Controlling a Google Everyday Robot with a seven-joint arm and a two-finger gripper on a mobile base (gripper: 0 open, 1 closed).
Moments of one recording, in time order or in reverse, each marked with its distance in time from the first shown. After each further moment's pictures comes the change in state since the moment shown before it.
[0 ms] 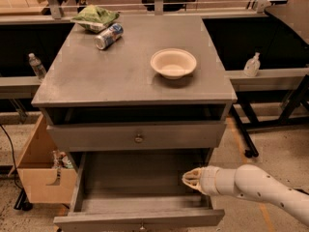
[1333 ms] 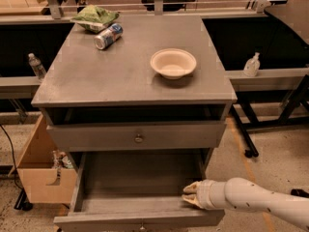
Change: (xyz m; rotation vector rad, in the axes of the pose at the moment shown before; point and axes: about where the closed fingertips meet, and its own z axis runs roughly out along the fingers) arm 0.046 0.044 0.034 -0.047 0.128 0.089
